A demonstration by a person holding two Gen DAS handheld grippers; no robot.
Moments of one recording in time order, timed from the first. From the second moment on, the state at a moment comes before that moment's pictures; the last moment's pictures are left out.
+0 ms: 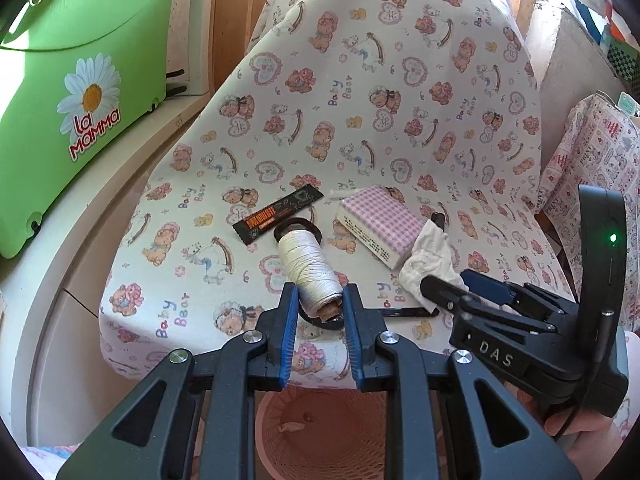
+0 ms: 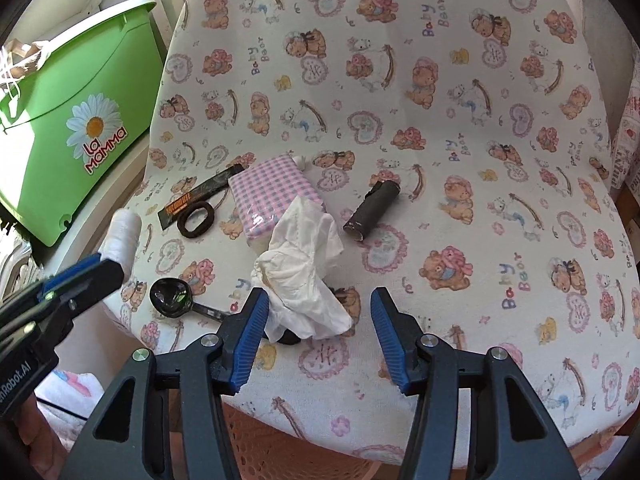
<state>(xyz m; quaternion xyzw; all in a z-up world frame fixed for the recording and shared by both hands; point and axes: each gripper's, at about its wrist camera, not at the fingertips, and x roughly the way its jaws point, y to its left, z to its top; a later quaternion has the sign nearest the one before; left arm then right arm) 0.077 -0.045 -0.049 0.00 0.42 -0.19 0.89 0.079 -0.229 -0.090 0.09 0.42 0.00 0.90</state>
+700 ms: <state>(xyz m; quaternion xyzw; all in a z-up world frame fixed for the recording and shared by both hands) 0.027 -0.043 -0.020 0.01 0.37 -0.25 0.89 0.005 -0.246 -0.028 0.13 0.32 0.06 0.94</state>
